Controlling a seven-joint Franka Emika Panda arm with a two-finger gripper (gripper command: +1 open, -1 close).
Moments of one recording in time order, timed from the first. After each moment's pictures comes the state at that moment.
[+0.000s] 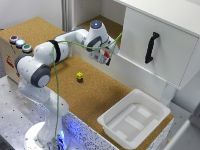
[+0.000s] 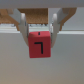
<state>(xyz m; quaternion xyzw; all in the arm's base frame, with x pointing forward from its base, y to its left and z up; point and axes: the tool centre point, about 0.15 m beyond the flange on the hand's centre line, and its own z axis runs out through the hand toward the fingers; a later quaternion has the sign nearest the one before) 0.456 -0.049 0.464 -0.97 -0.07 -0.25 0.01</state>
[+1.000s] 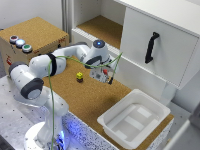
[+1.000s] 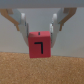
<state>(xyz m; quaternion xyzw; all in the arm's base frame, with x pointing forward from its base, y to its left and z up) 0.404 -0.114 0.368 -0.97 -0.07 -0.22 0.01</state>
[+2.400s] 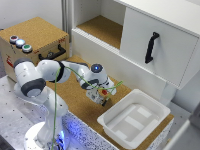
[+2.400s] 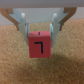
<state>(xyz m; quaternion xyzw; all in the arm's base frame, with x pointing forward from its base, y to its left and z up) 0.391 -0.145 0.231 -0.97 0.03 -0.22 0.01</state>
